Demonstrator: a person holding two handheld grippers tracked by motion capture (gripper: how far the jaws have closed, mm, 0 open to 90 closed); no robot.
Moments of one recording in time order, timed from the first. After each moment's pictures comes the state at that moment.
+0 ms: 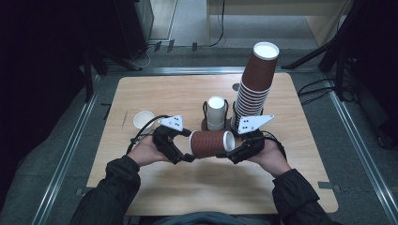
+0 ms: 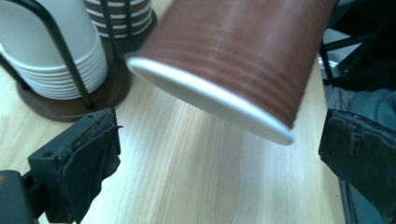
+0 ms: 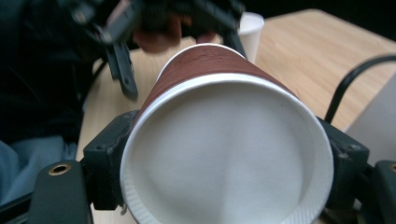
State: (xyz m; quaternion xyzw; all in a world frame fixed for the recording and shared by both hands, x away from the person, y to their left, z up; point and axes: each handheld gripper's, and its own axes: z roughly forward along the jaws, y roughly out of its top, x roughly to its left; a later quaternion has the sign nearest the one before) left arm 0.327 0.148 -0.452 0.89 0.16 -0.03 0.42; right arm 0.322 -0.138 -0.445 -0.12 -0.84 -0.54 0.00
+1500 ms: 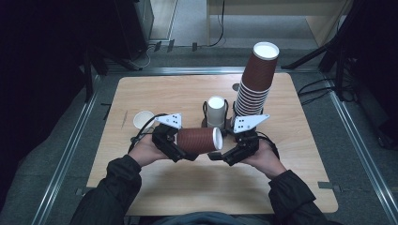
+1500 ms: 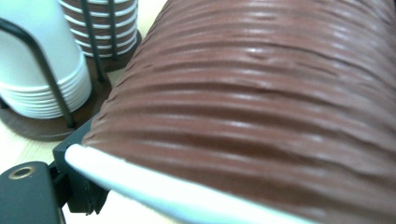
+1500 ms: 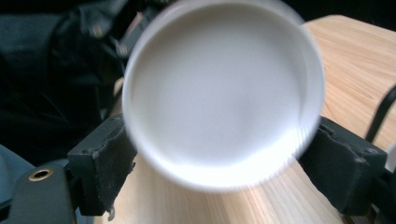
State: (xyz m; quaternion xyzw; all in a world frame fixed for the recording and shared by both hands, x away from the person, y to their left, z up) left arm 0.327 0.153 -0.443 0.87 0.16 -0.05 0.45; right arm 0.320 -0.125 -0.446 -0.13 -0.83 -0.55 0.04
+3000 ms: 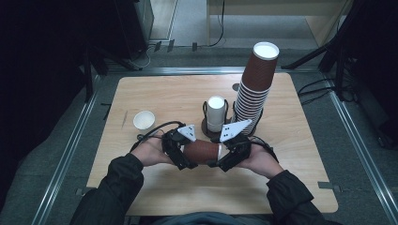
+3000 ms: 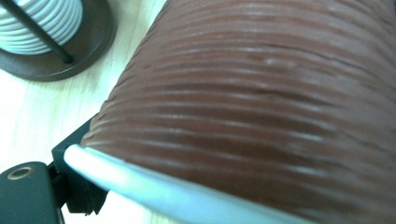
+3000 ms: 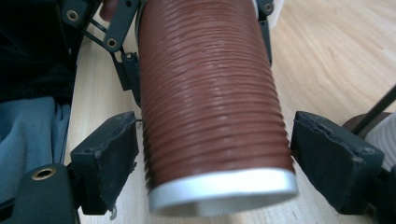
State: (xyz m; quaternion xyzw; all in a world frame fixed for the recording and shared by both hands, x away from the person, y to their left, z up) left arm 0.325 0.119 -0.464 0.95 0.13 -0.01 0.28; right arm 0.316 -0.102 -0.463 -0.11 -0.89 -0.43 0.01
